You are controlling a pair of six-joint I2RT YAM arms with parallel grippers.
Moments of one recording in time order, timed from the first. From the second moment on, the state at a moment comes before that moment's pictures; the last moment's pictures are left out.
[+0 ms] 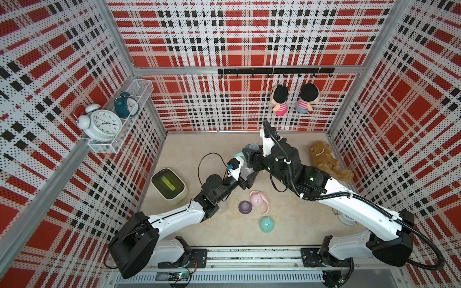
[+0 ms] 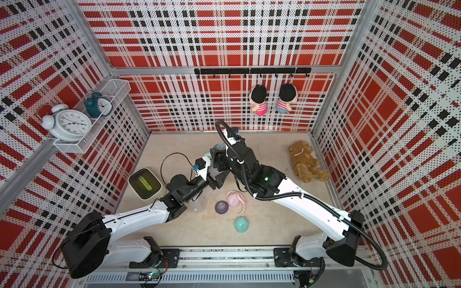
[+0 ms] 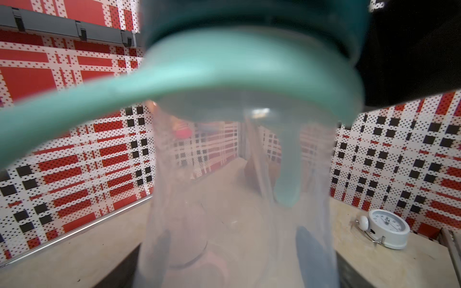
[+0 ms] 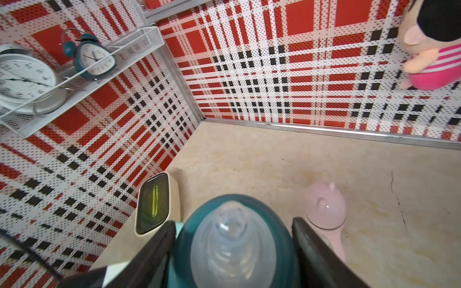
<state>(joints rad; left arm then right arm) -0.75 1.28 0.58 0.83 0.05 -0.05 0.99 1.36 1.45 -0.38 0.41 0.46</state>
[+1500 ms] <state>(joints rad) -0.59 1.35 0.61 0.93 0.85 -0.26 0.70 1.11 1.13 -0.16 -0.43 0.11</state>
